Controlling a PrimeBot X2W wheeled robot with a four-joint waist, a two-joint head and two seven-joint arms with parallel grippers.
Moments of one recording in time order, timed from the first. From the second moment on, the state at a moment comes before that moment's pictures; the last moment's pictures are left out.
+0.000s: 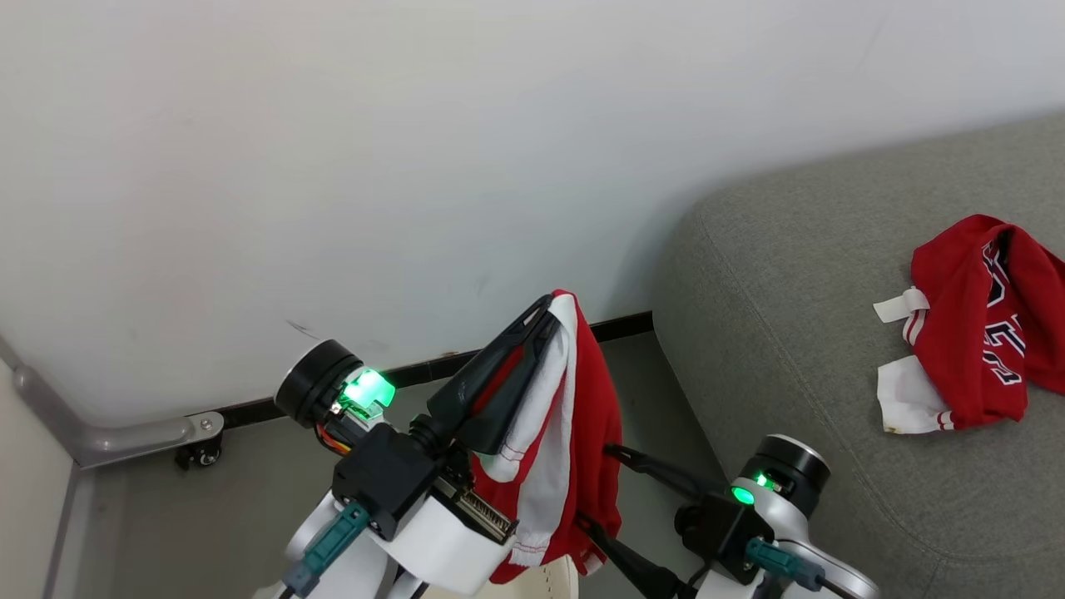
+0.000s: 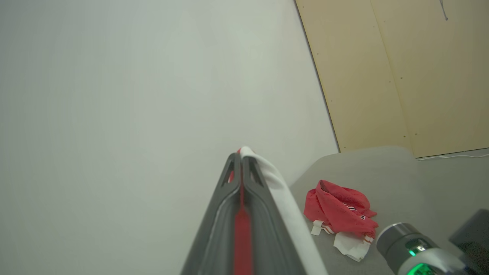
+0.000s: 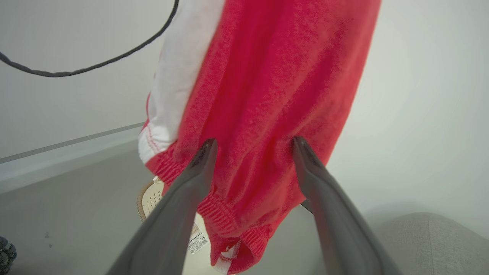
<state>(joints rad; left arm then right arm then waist) -0.30 0.05 -0.44 -0.14 -0.13 -0.13 -0.25 -0.28 -0.25 0.73 0.10 0.04 0.13 -0.26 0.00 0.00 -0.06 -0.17</state>
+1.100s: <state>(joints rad) -0.32 0.08 -0.68 -0.19 -0.12 -0.13 -0.25 -0.34 -0.13 0.78 0.26 0.07 0.13 -0.26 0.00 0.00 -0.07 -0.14</state>
